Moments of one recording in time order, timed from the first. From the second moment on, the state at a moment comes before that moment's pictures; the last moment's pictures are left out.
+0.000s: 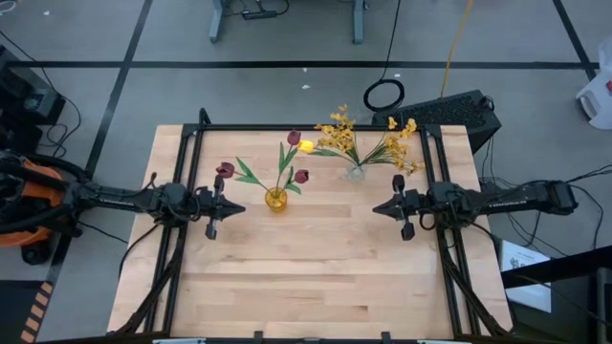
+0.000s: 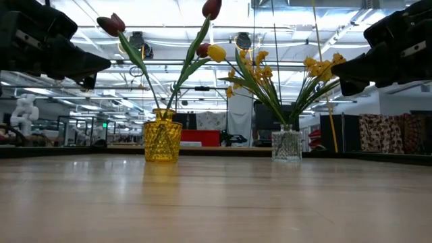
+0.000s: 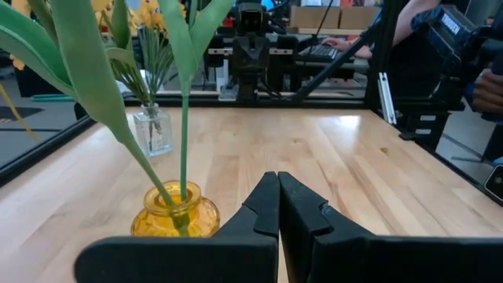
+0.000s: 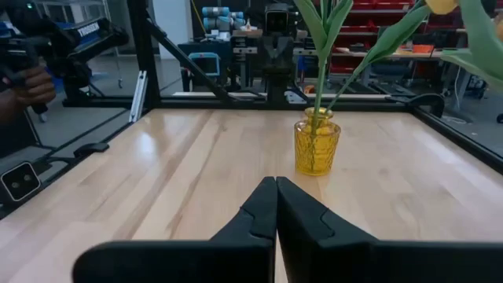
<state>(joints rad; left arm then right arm) -0.08 0.23 0.00 0.16 -0.01 -0.02 -0.01 0.46 0.01 0.38 -0.10 0.02</state>
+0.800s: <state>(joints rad) -0.08 0.17 0.00 0.09 -0.06 -0.02 -0.01 0.15 0.01 0.13 0.00 0.05</state>
